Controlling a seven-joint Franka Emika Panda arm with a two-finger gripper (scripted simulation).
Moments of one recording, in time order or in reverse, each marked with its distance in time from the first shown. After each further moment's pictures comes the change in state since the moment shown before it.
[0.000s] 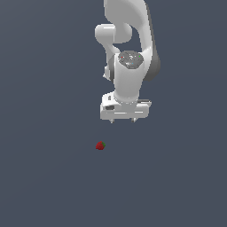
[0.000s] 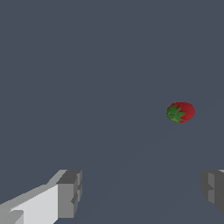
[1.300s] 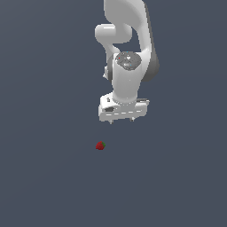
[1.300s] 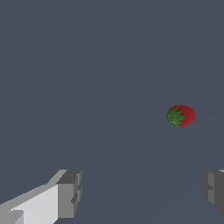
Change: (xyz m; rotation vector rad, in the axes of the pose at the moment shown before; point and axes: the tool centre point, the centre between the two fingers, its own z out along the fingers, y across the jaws) arm -0.002 0.005 0.001 0.002 -0.015 -0.096
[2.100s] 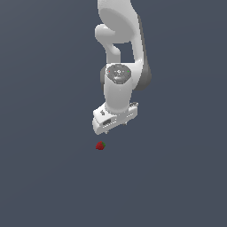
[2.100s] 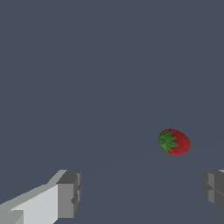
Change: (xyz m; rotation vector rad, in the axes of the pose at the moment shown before) arm 0.015 0.030 0.027 -0.008 -0.007 -0.345
